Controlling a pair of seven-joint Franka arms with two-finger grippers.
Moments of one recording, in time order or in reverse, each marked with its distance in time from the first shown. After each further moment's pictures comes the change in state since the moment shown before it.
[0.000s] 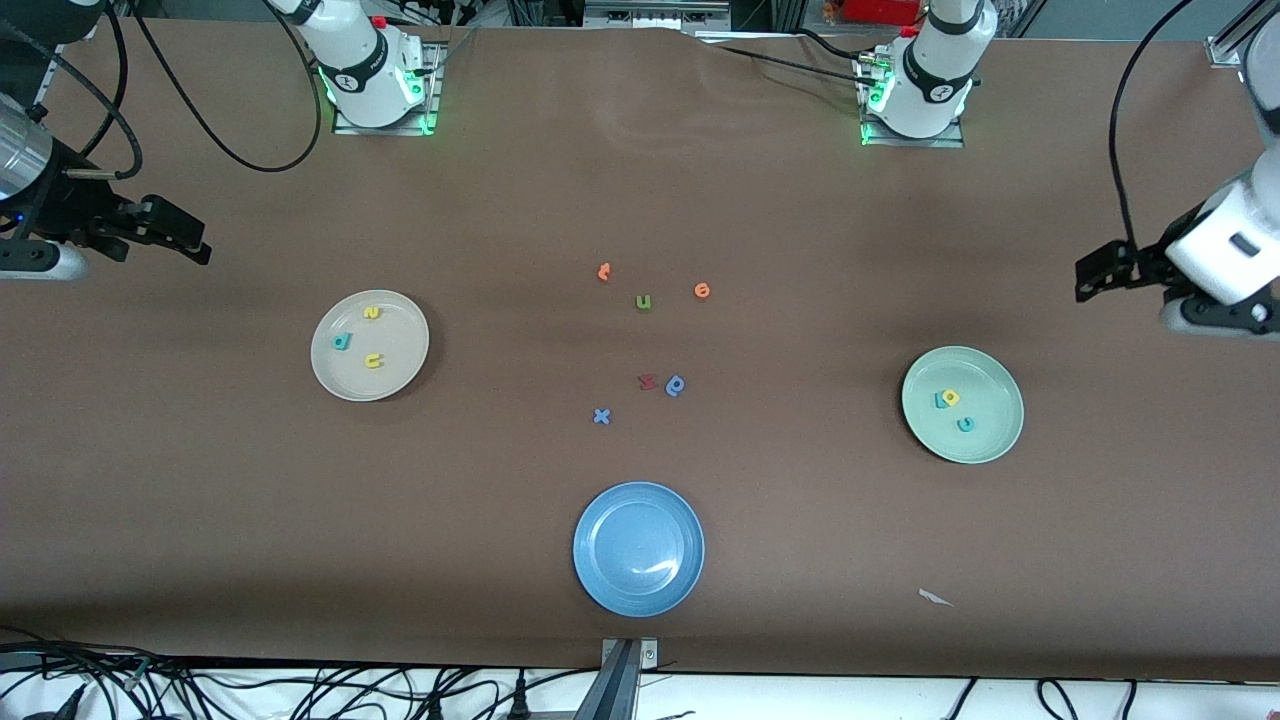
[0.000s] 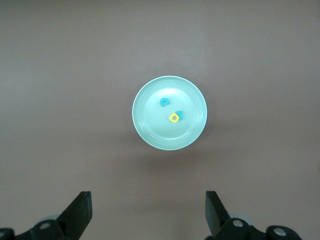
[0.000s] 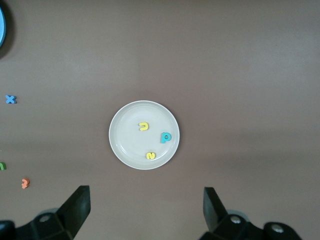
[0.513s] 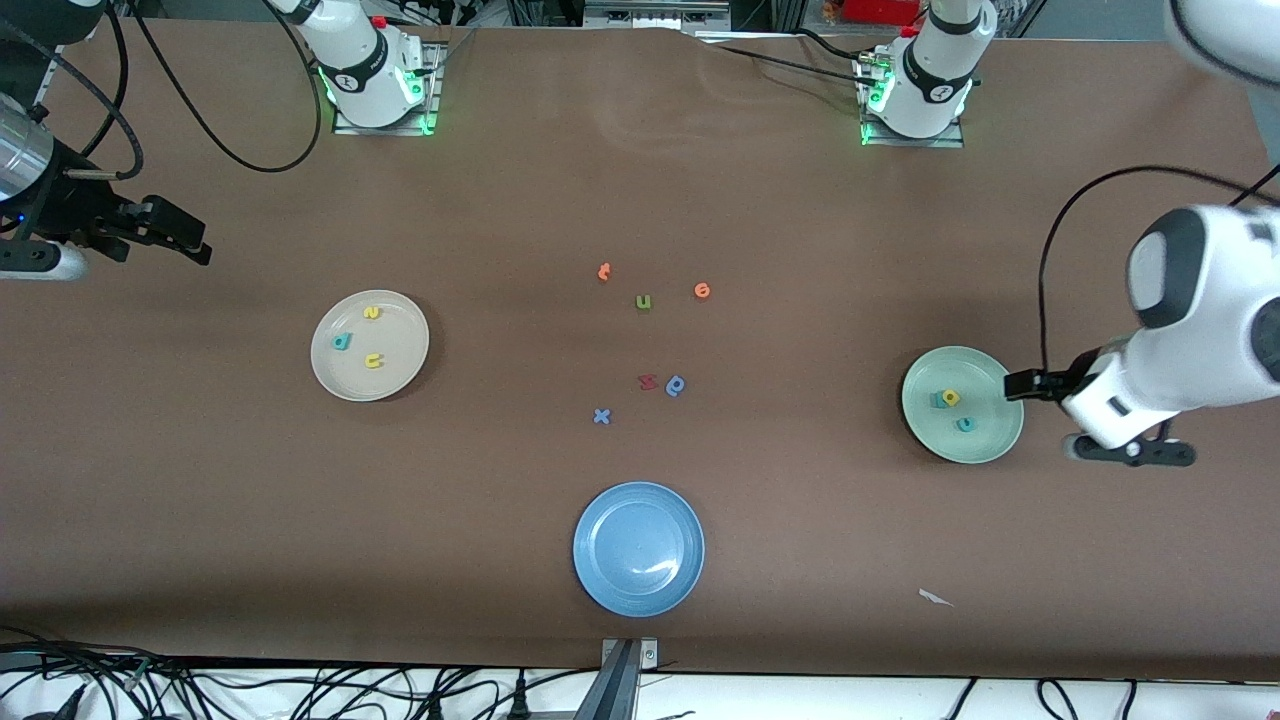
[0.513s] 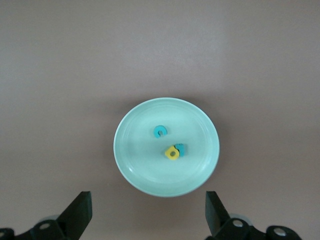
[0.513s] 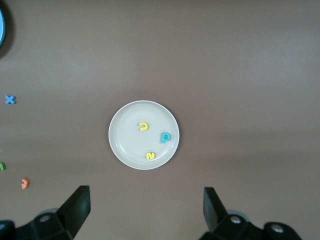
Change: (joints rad) left arm 0.131 0.315 -0.137 0.068 0.015 0.163 -0.086; right arm -0.034 0.000 0.031 -0.002 0.000 0.001 0.000
